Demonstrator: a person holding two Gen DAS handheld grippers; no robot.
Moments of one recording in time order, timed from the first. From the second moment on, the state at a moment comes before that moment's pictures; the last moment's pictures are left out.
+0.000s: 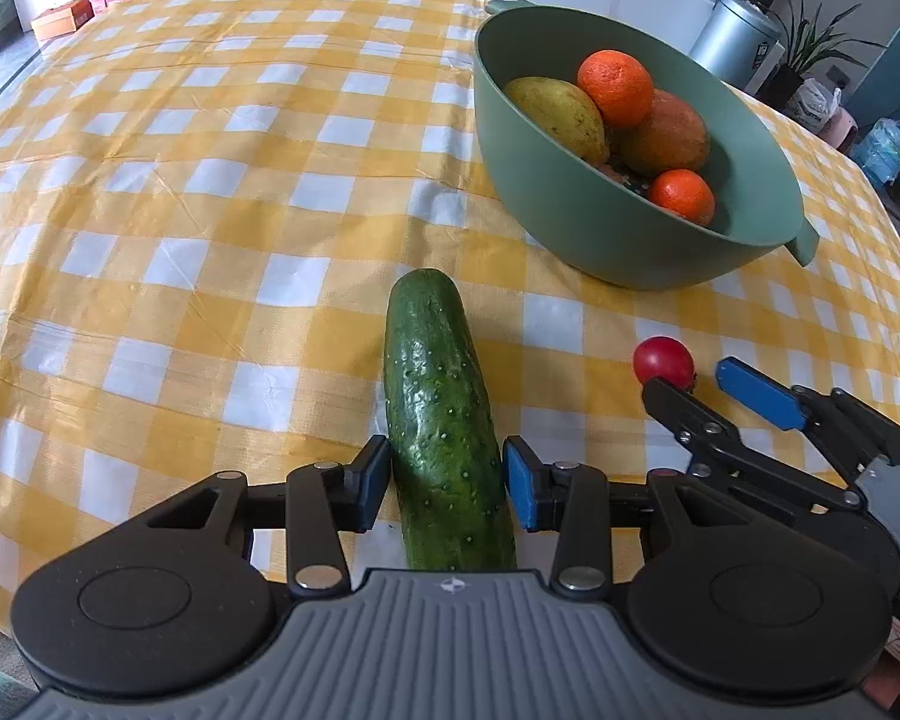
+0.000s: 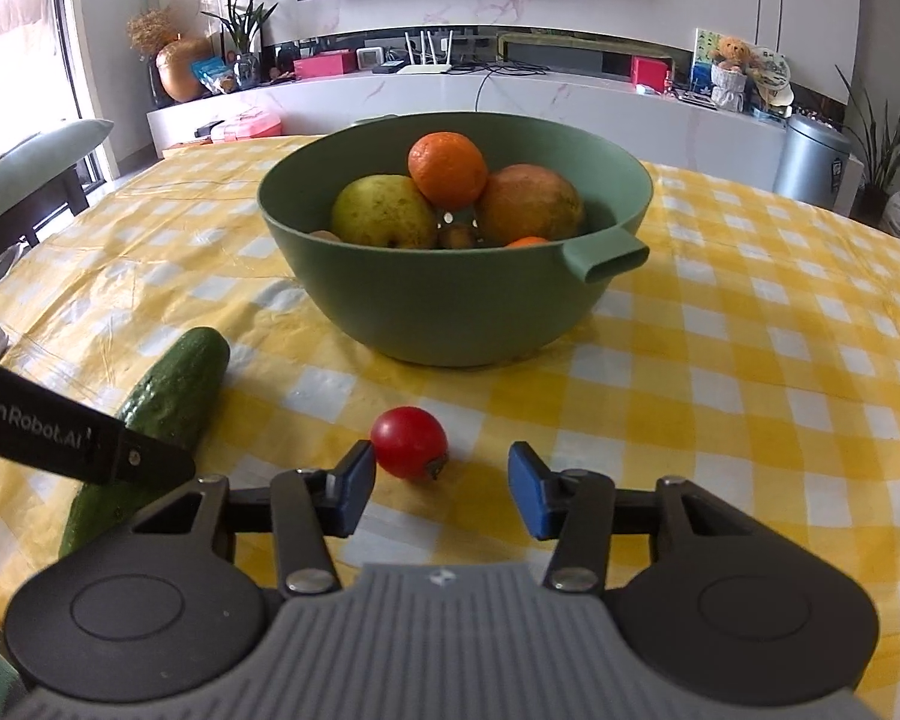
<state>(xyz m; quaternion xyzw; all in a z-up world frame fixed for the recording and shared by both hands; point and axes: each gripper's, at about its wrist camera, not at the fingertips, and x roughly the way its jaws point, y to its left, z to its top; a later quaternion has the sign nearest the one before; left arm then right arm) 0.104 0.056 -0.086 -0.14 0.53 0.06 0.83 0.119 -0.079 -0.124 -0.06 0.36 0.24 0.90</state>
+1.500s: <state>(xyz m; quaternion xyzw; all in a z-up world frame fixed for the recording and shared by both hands) 0.080 0.054 -0.041 -0.18 0.48 0.04 0.86 0.087 -0.087 -0.101 -0.07 0.31 0.27 0.91</state>
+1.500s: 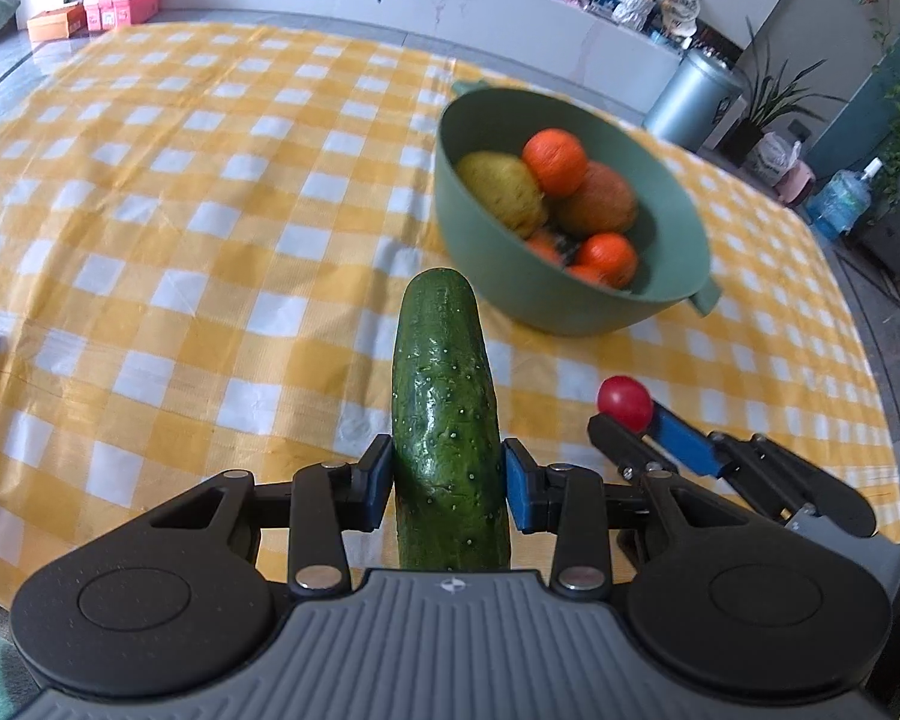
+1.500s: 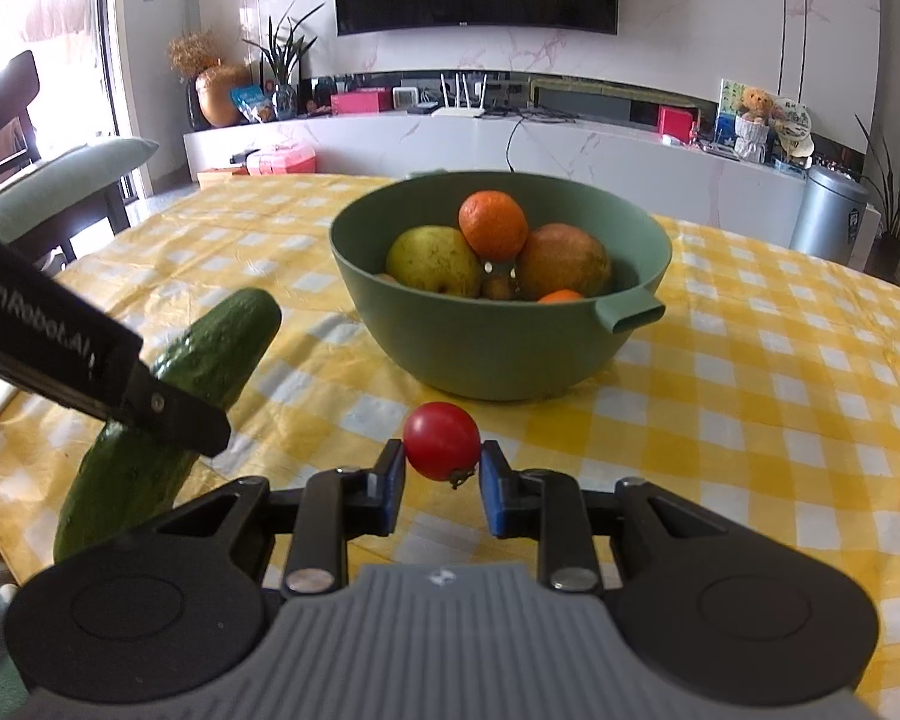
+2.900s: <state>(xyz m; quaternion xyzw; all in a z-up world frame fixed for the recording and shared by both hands) 0.198 0.068 -0.001 -0.28 0.42 0.00 0.86 0.170 -0.093 -0.032 -0.09 0.26 0.26 0.93</state>
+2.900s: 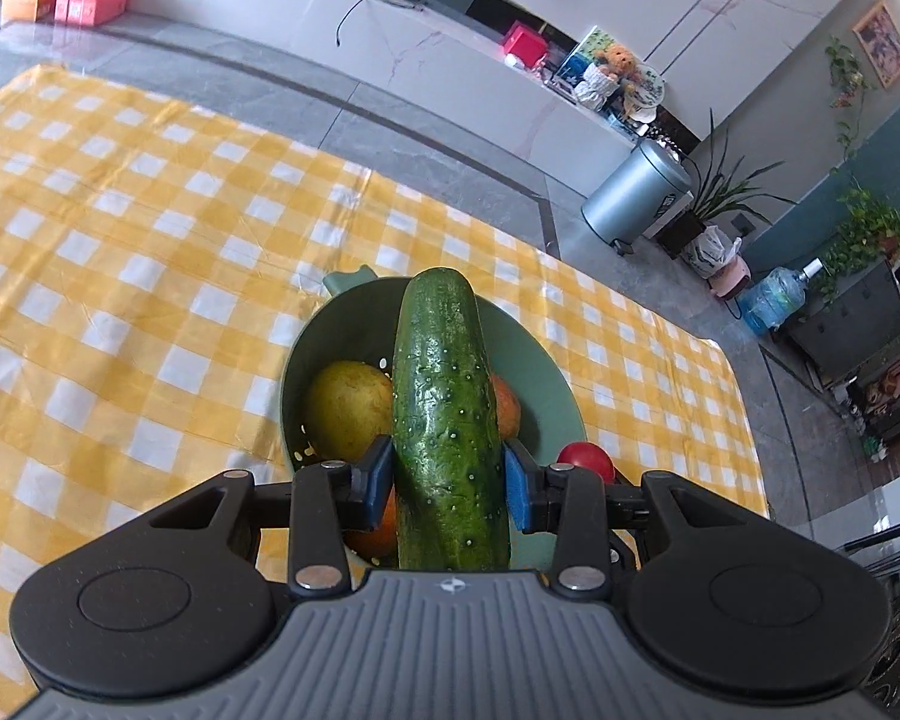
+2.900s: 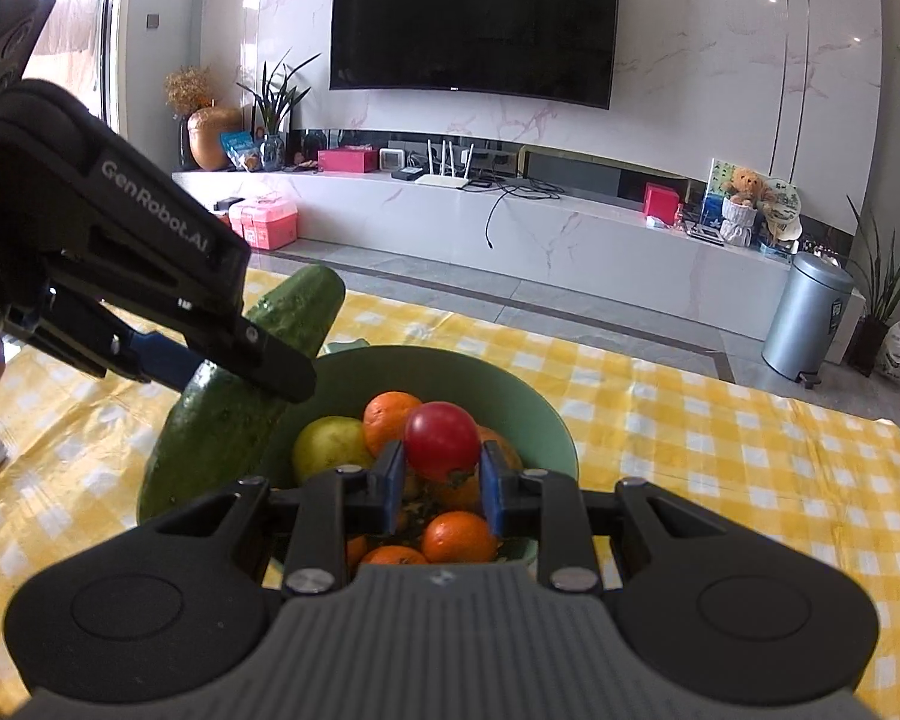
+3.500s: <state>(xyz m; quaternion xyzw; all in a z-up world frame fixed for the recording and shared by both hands) 0.227 0.077 -0.041 -0.31 0.45 0.01 0.83 0.209 -0.076 -0.059 -0.11 0.31 0.26 0.91</state>
